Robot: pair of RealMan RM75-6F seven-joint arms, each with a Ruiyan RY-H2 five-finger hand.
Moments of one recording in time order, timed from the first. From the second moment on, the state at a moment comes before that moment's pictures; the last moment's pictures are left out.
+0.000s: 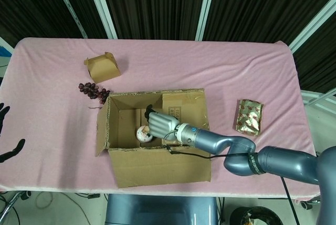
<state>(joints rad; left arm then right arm) -0.13 -1.12 -0.05 -1.55 1.44 1.59 -0.14 1.27 -1.28 0.20 -1.58 -1.44 0.38 -0.85</state>
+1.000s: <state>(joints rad) -0.11 -1.10 -0.07 -1.57 1.46 1.55 -0.15 1.37 -1.09 0.08 -1.76 -1.28 0.45 -1.12</state>
